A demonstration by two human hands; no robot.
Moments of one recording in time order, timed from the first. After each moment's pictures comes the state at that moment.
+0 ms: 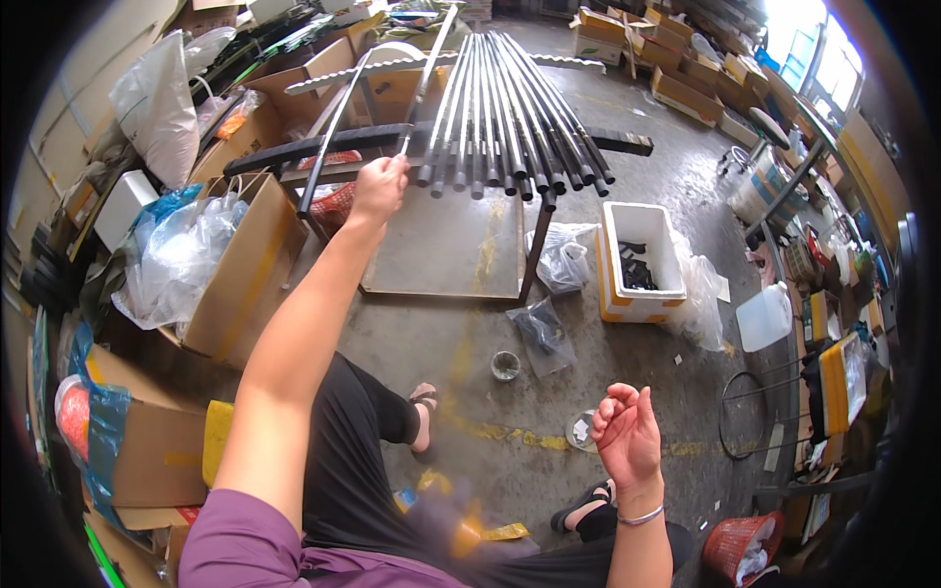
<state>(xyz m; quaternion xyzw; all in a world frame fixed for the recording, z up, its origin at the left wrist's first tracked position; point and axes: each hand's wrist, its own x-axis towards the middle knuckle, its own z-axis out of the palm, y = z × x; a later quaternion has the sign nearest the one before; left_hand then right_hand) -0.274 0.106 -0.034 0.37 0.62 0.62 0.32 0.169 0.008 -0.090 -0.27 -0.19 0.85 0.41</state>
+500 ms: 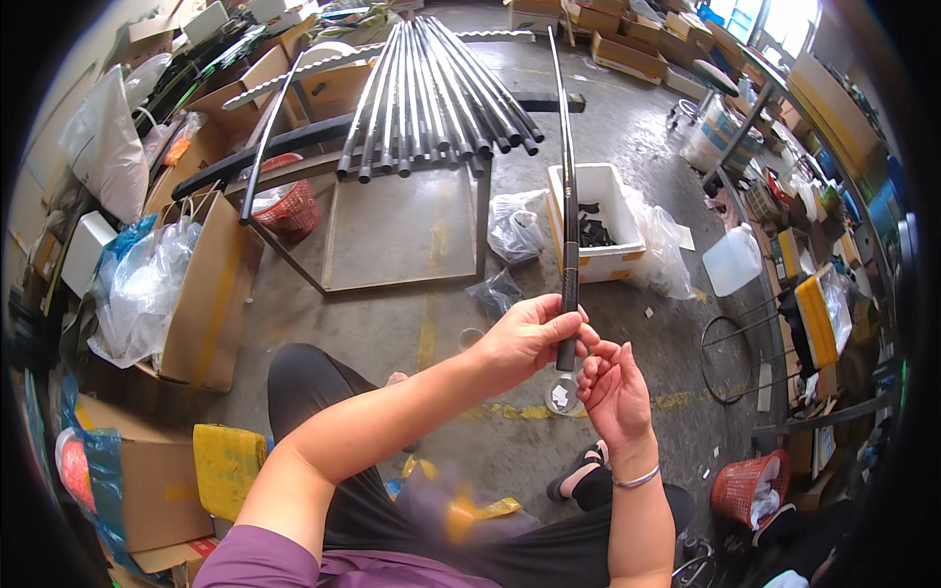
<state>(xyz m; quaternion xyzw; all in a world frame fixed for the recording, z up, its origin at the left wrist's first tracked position) 0.000 0.024 -0.059 0.31 0.26 0.46 0.79 0.194 0.009 -0.090 -0.27 -0.21 0.82 0.45</state>
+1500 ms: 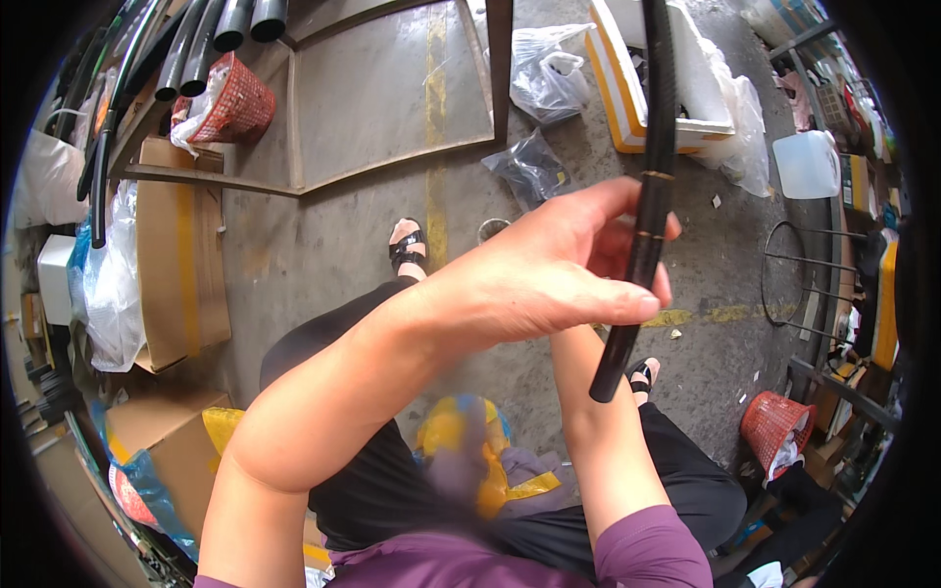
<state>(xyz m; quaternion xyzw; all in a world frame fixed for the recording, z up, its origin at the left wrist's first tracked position) -0.061 0.119 -0.131 0.36 0.29 0.36 0.81 0.064 0.094 -0.472 -0.62 -0.70 0.34 0.11</state>
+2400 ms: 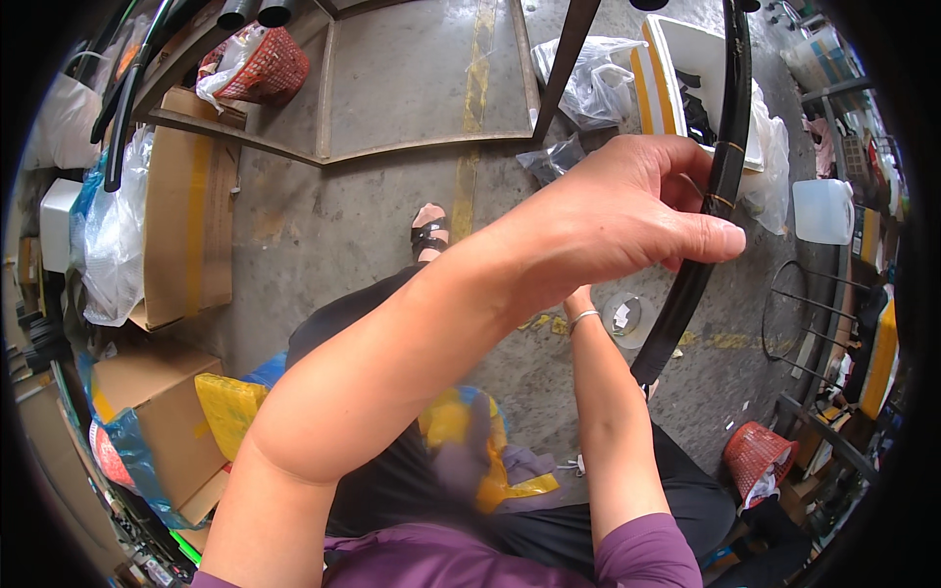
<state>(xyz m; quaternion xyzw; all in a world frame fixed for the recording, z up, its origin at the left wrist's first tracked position) -0.086 0.140 -0.114 0.38 0.34 0.43 0.74 0.073 0.101 -0.483 -0.71 -0.52 0.45 0.13</state>
